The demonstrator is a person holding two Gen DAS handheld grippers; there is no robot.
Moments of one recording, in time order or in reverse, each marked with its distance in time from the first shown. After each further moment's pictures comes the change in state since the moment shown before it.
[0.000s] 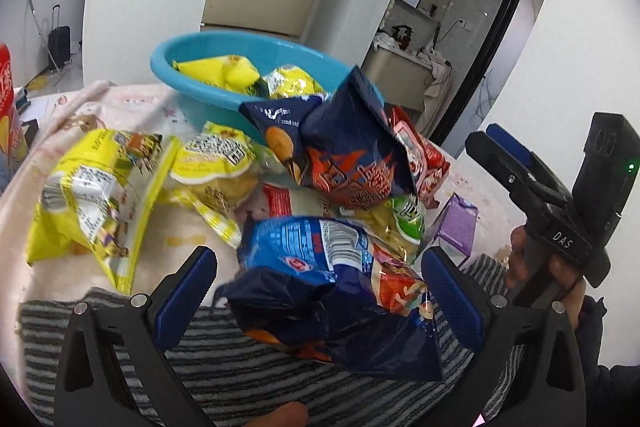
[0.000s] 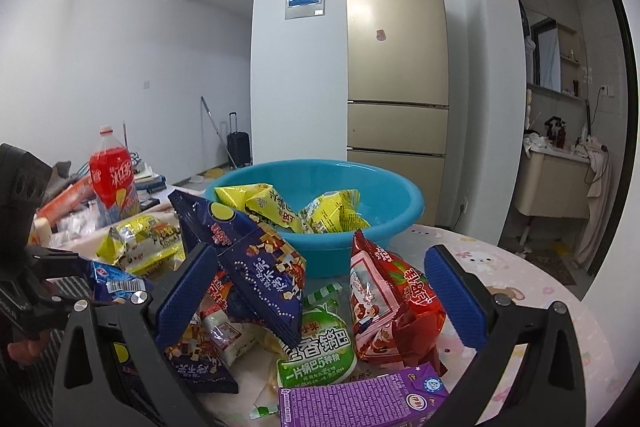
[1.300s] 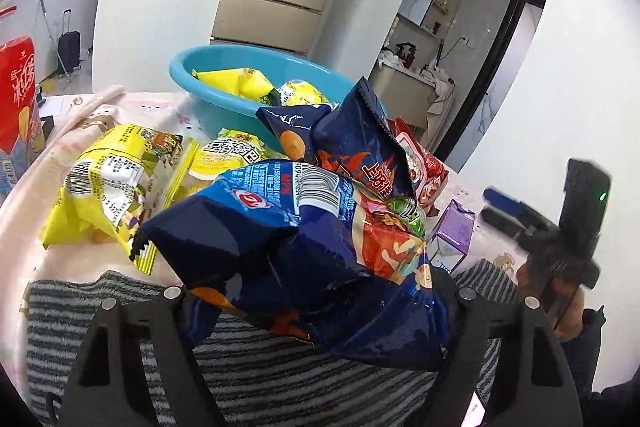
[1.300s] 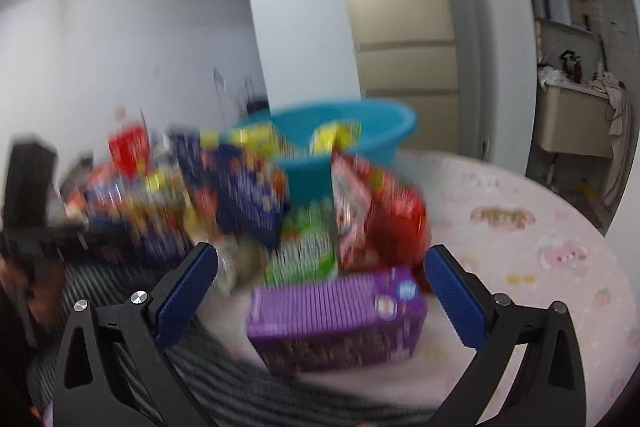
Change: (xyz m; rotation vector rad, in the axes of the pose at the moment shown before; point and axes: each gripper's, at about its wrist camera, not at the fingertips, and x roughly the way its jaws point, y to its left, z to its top) left arm -0.026 0.003 -0.013 -0.020 -0.082 0.018; right arm -0.014 -0.046 -0.042 0.098 0.213 0.113
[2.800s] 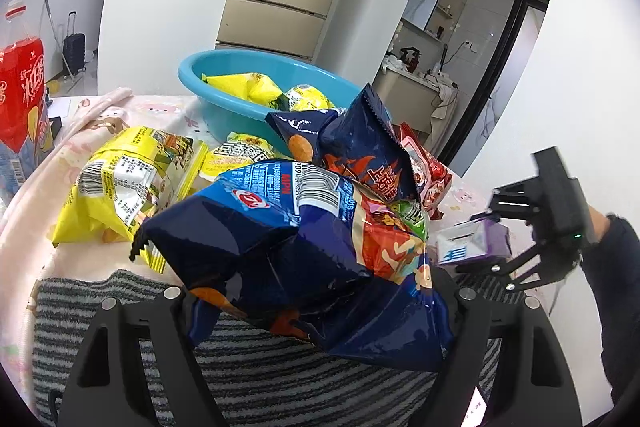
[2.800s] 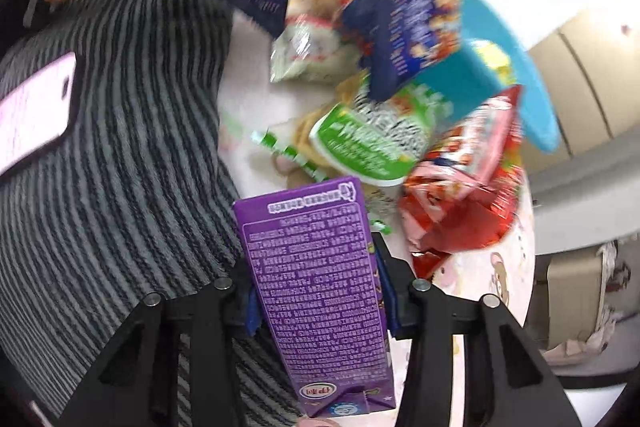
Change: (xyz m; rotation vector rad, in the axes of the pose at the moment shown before) left arm -0.007 0.002 -0.002 -0.003 -0.023 0.018; right arm 0.027 0.032 -0.017 -0.876 0.575 0.149
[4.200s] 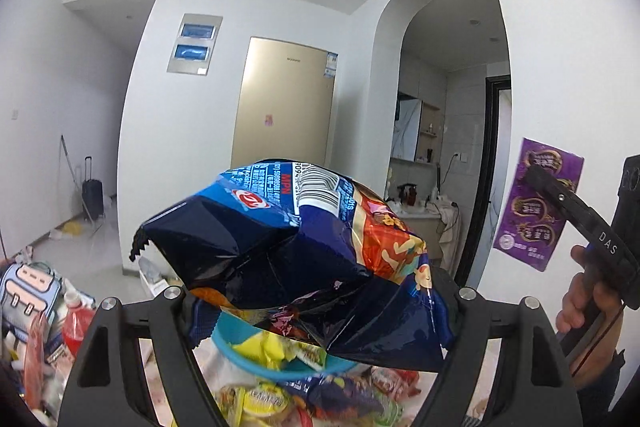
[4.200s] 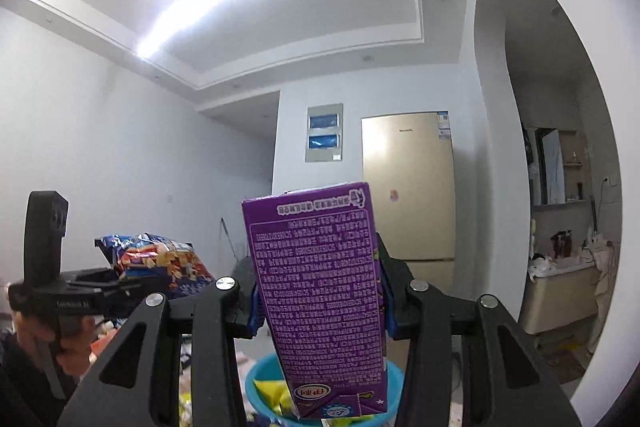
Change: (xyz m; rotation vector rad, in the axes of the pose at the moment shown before) left arm -0.159 -0.085 0.165 0.183 -0.532 0.069; right arm -0.292 -0.046 0.069 0.673 -1.165 -0.515
